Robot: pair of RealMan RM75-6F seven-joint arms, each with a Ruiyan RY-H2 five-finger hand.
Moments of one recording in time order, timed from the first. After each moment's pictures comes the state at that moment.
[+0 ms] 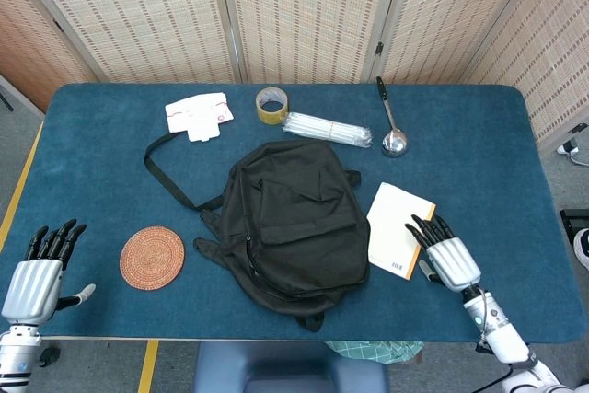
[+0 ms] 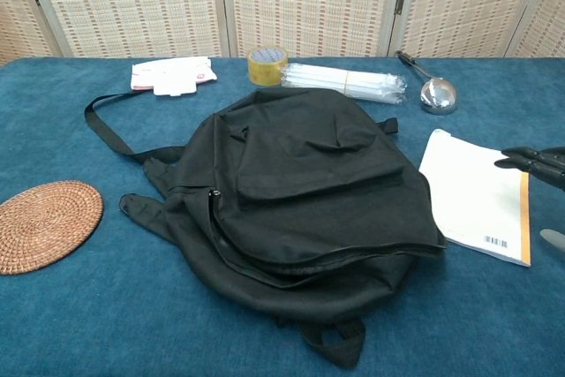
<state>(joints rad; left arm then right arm) -0.13 -1.15 -0.04 -1.66 1.48 1.45 0.16 0.32 -1.67 -0.04 -0.77 -1.68 1.27 0.22</state>
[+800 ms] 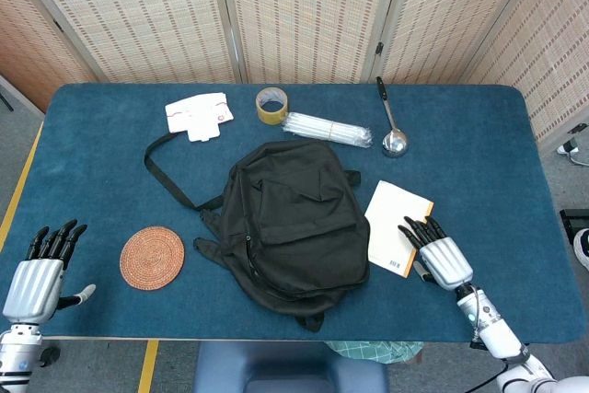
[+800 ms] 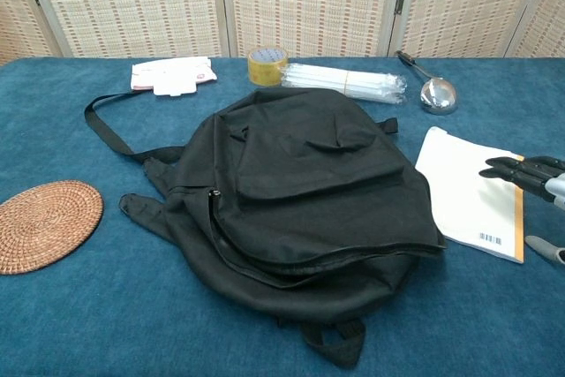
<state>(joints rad) -0.13 -1.16 -0.04 -1.65 1.47 1.44 0.16 0.34 -1.73 -0.08 -0.66 -1.68 1.27 0.28</state>
